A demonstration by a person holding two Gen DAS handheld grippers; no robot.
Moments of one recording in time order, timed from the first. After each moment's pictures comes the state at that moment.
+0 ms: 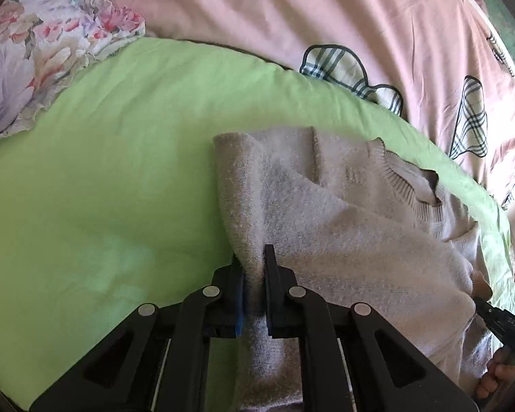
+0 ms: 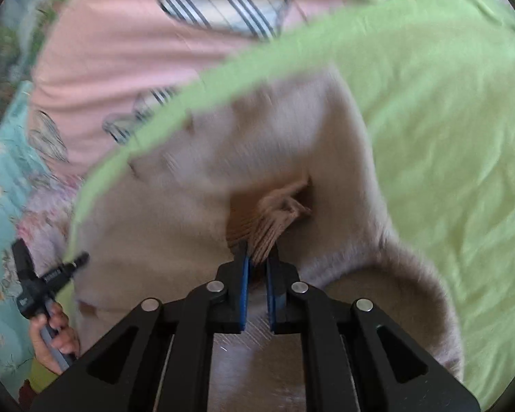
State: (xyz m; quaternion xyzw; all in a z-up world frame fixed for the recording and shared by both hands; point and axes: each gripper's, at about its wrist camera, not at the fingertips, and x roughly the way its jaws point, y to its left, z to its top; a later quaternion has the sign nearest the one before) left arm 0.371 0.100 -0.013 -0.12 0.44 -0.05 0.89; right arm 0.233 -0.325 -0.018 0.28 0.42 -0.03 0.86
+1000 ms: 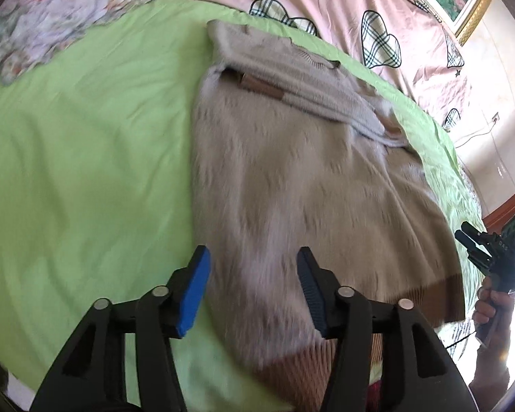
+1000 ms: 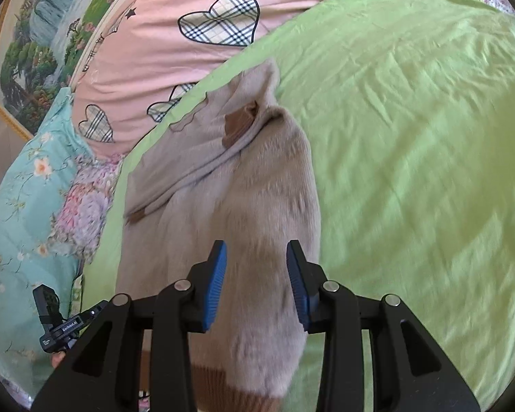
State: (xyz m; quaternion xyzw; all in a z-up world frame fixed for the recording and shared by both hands) left arm 0.034 0.093 0.001 -0.14 0.49 -0.13 0.85; right arm -0.014 -0.332 0.024 0.32 0.39 0.01 0.86
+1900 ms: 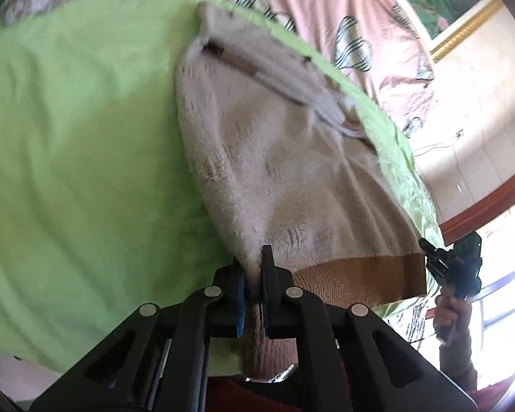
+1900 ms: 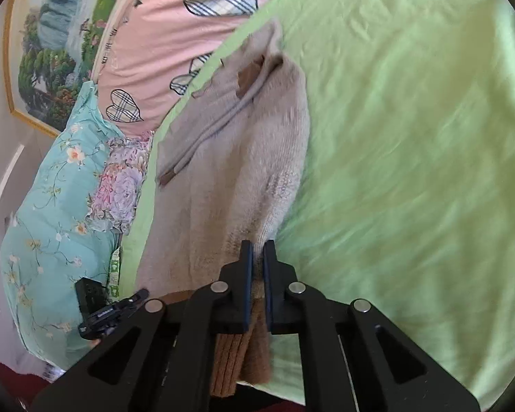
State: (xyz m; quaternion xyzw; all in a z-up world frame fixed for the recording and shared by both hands) left arm -0.007 0.104 -0.003 -0.21 0.48 -0.20 0.83; right arm -0.067 -0.342 0.007 0.37 0.40 0.08 0.84
